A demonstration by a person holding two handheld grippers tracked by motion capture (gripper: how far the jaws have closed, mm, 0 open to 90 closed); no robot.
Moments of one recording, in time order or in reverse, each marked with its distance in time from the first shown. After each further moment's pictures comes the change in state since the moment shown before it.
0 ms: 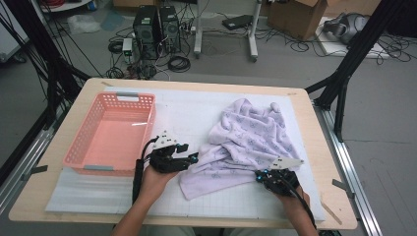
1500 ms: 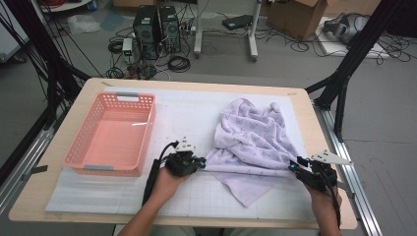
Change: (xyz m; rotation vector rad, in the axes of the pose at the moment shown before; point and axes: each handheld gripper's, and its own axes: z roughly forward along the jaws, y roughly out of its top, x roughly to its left) left arm -0.017 -0.018 0.023 0.181 -0.038 0.032; right arm -0.058 -0.023 -0.057 -0.159 -0.270 0.211
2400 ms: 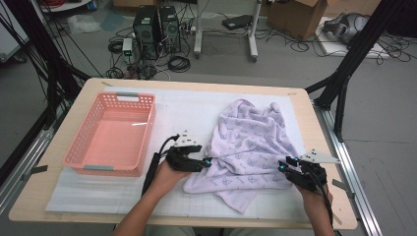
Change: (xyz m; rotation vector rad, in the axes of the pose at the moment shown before) left arm 0.004 0.033 0.027 -0.053 -0.051 0.124; right arm 0.021 0.006 0.010 0.002 0.077 -0.054
